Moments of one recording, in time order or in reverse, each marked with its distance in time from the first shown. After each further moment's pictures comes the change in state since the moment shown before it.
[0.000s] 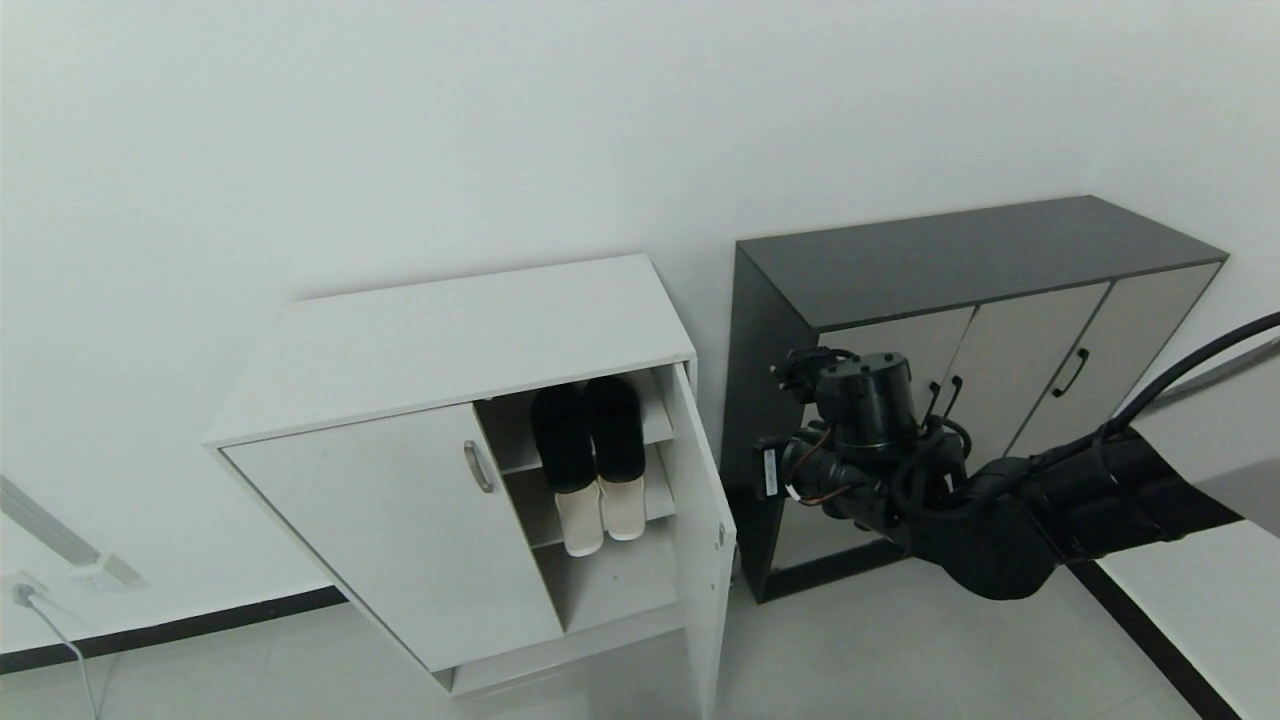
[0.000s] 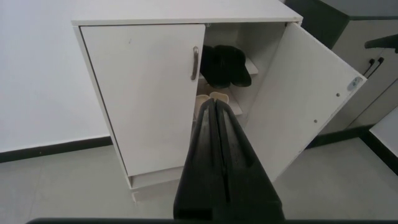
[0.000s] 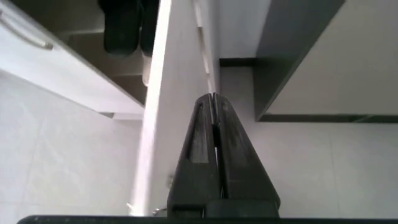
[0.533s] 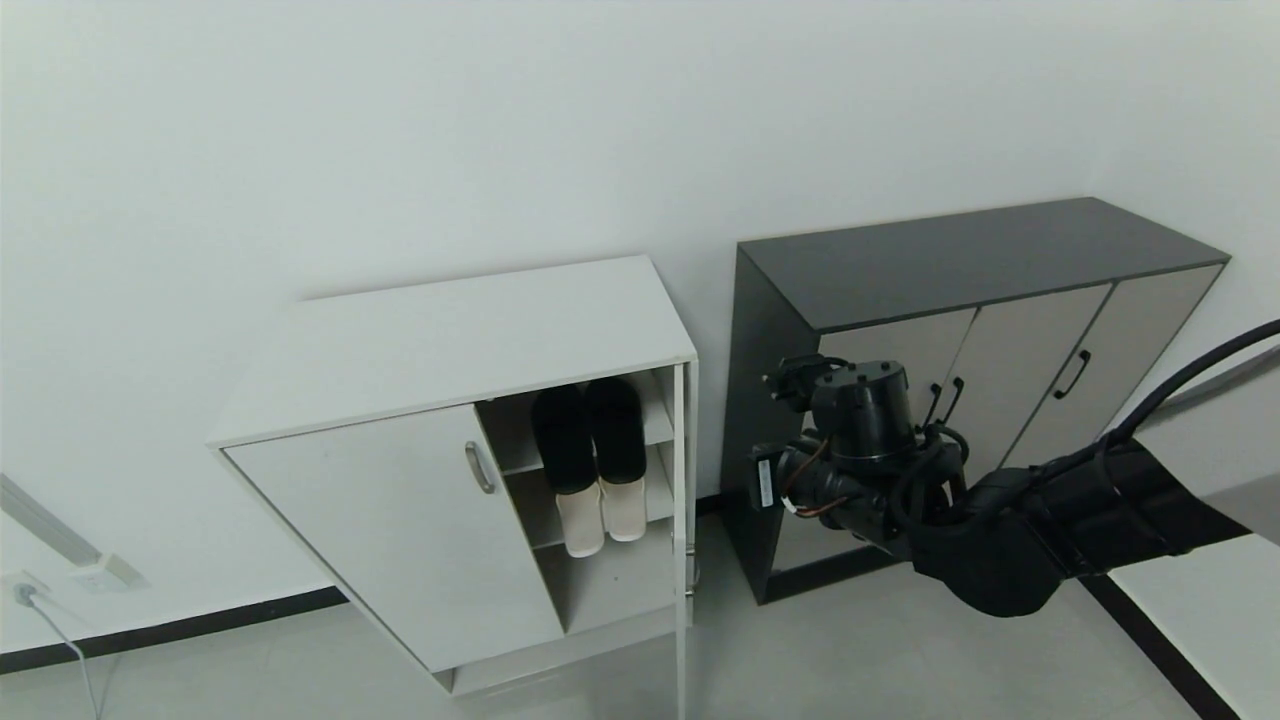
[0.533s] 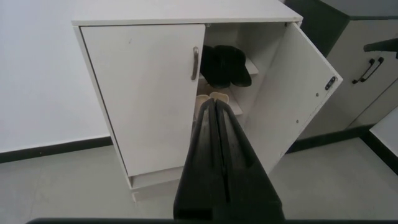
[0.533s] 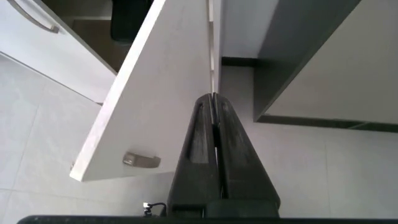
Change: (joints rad) left arm -0.001 0.000 0.000 0.001 0.000 0.001; right arm 0.023 -0.007 0.023 -0.020 -0.002 -0.013
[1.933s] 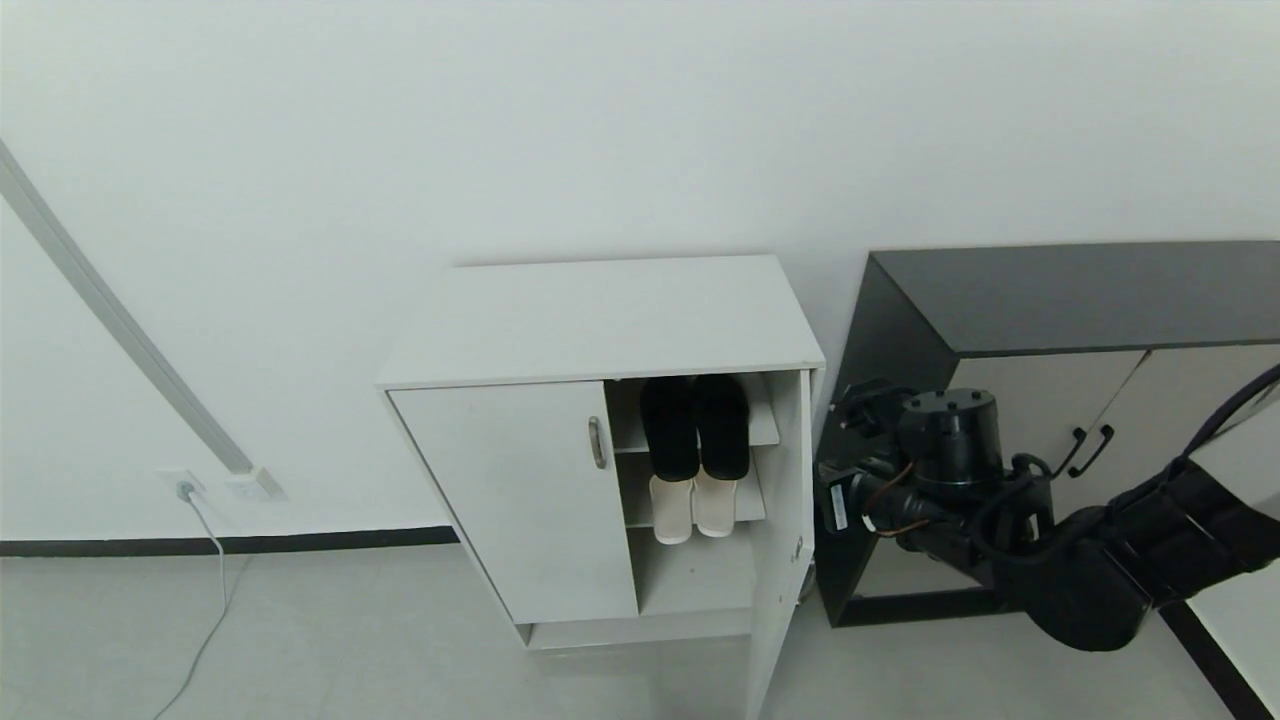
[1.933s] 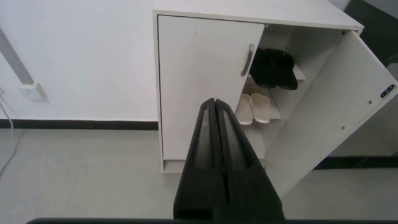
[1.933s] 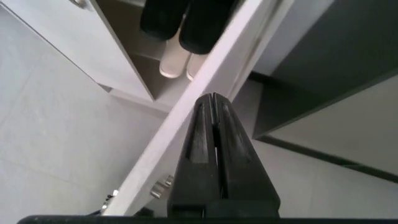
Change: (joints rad) left arm 0.001 0.000 0.000 -0.001 0.000 0.000; right arm -0.131 -0.052 0.247 -0.186 0.053 -0.139
